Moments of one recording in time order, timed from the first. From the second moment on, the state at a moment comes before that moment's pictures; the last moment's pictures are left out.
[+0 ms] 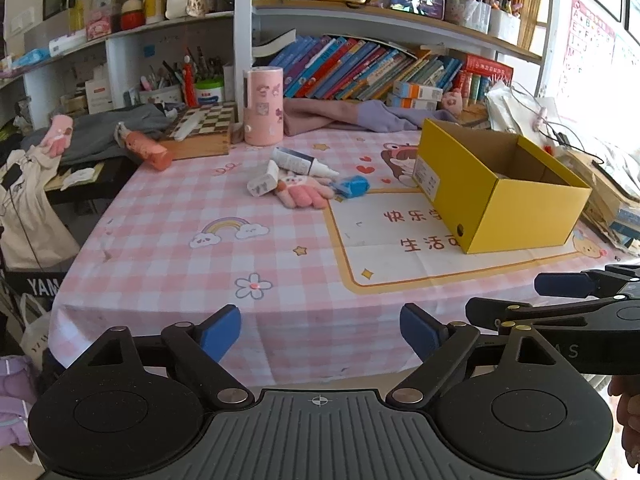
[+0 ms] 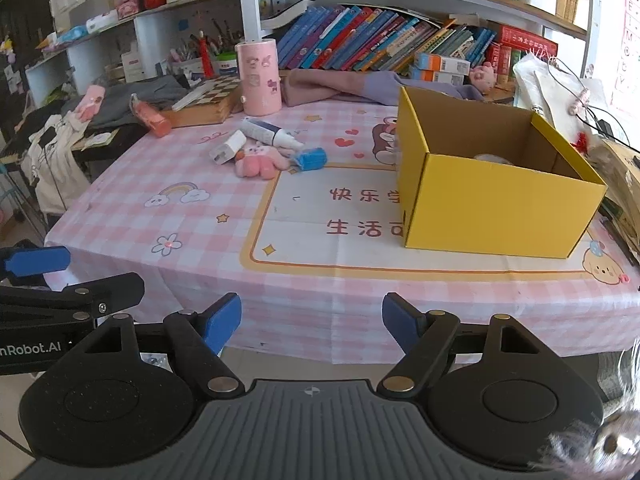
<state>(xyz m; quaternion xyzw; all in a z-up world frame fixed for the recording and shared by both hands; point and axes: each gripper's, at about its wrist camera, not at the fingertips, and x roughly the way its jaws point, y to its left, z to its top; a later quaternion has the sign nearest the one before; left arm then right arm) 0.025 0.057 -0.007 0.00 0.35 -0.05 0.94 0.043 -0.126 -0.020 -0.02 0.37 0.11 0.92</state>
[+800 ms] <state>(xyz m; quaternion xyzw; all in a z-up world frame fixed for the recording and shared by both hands) 0.043 0.081 -0.006 -0.02 0.34 -0.05 0.94 0.063 -0.097 -0.015 -0.04 0.37 0.12 0.92</state>
